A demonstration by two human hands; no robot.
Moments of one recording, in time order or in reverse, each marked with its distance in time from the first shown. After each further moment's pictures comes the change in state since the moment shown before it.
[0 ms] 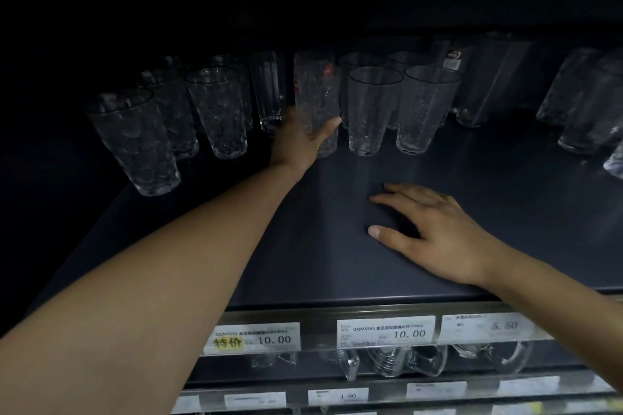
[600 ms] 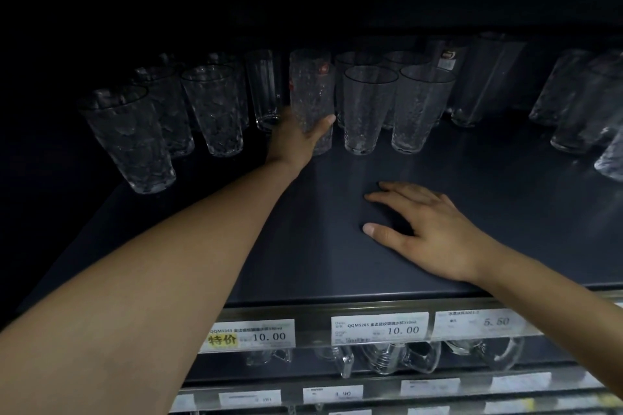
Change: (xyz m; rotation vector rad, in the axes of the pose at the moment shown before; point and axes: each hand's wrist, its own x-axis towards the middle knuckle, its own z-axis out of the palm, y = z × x) left_hand 0.001 0.001 0.001 0.024 0.005 -0.029; right_hand 0.000 0.000 0.001 -0.012 0.014 -0.007
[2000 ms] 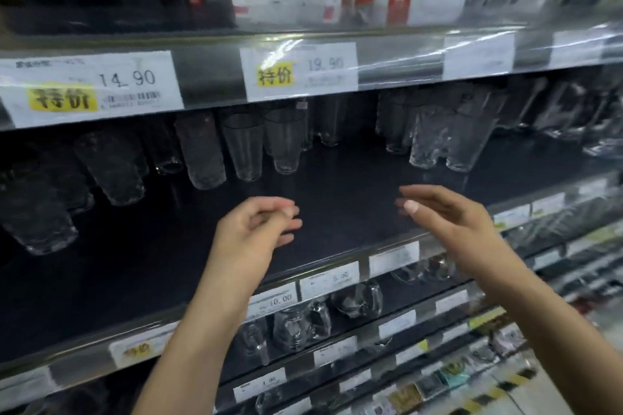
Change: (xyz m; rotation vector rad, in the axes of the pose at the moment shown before) left_hand -0.232 0.174 -0.030 -0.474 -0.293 -0.221; right_hand -0.189 0.030 -0.092 0.913 0.576 0.350
